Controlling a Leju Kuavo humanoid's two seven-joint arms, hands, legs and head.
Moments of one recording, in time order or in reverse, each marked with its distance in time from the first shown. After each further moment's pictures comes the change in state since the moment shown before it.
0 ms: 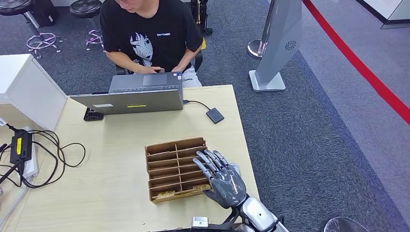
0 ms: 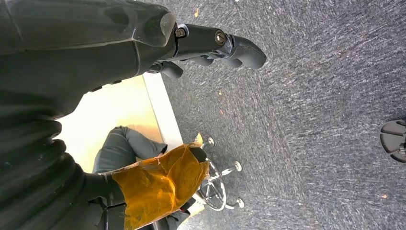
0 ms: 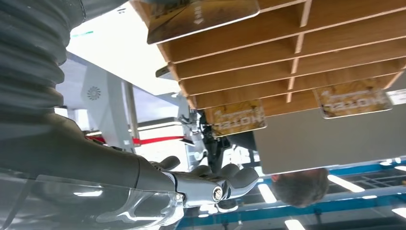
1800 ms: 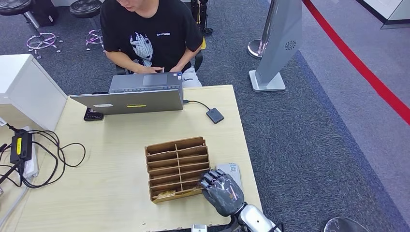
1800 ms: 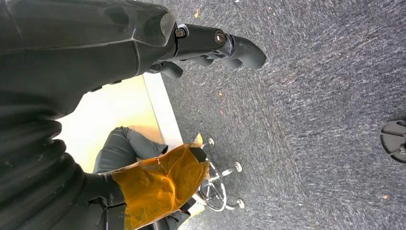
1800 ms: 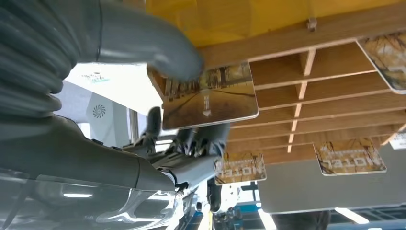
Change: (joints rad) left arm 0.000 0.000 0.000 0.000 -0.003 0.000 0.000; right arm 0.012 0.007 0.024 0.093 0.009 -0.003 0.012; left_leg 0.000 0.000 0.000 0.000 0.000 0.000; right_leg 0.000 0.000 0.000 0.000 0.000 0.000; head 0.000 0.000
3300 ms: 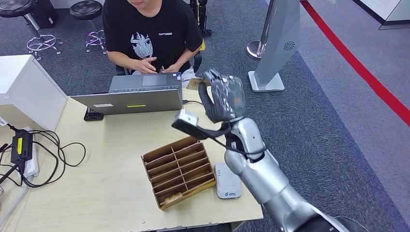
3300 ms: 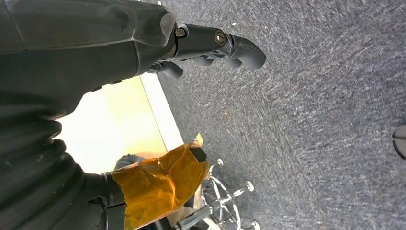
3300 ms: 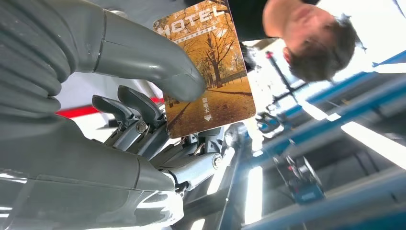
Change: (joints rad) left arm -0.030 0.000 -0.040 0.000 -0.102 -0.036 0.007; right arm -0.595 0.069 0.027 -0.125 -0.217 0.153 0.371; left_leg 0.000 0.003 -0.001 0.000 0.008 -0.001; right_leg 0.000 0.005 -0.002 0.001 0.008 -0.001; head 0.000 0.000
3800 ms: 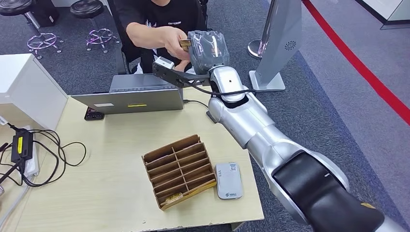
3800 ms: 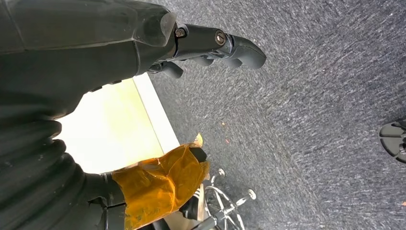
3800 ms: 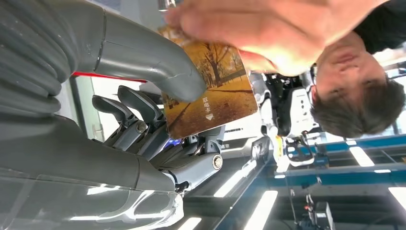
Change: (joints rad) left arm -0.042 -0.005 -0.077 0.000 -0.007 -0.035 0.017; right arm -0.431 0.110 0.059 0.573 0.060 0.114 0.144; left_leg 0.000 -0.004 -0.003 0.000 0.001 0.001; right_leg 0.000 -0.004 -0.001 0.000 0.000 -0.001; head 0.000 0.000
